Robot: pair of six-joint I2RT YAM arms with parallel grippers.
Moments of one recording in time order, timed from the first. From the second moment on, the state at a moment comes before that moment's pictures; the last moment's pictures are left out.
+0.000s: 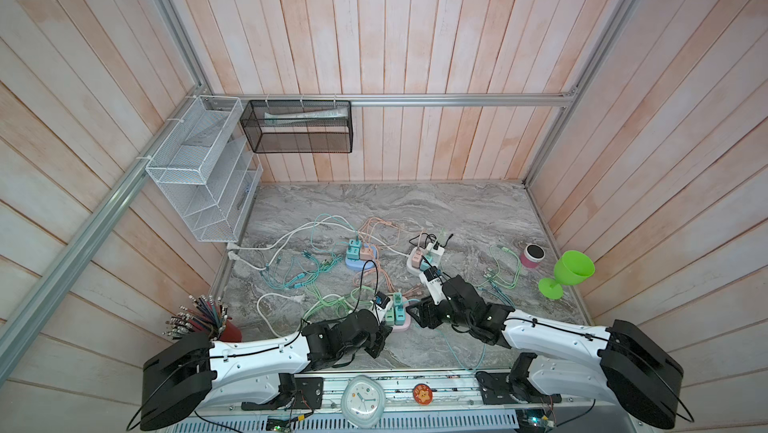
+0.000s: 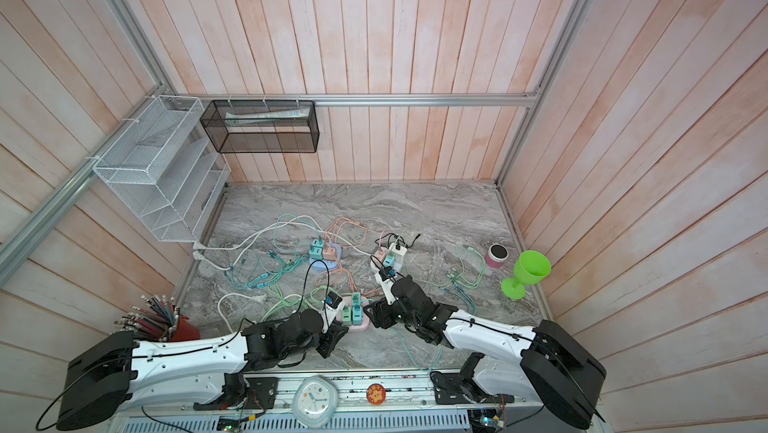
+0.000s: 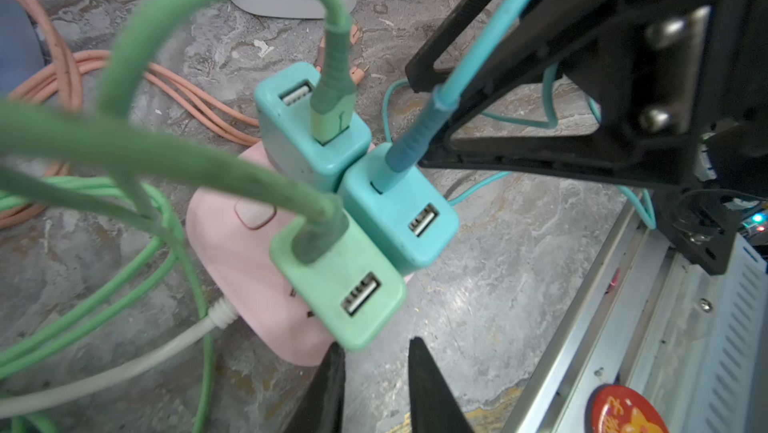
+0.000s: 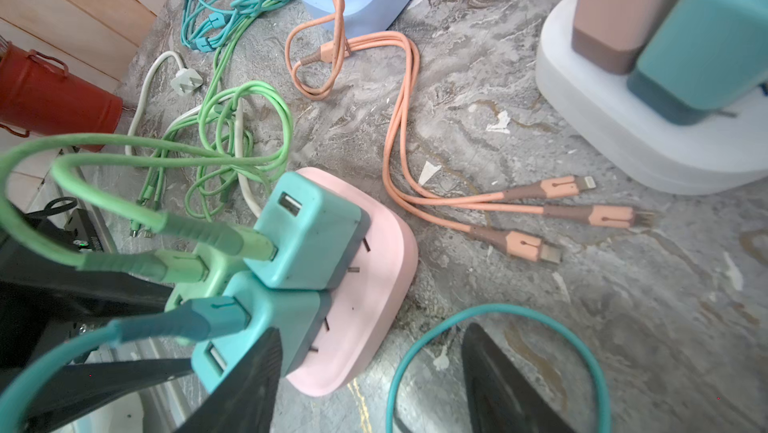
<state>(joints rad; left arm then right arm) -1.16 1.13 0.38 0.01 -0.12 -0.43 0.87 1.19 0.41 0.10 -0.16 0.49</state>
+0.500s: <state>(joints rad) -1.16 1.39 0.55 0.16 -0.04 -0.40 0.64 1.23 0.47 0.06 -0.33 0.36</state>
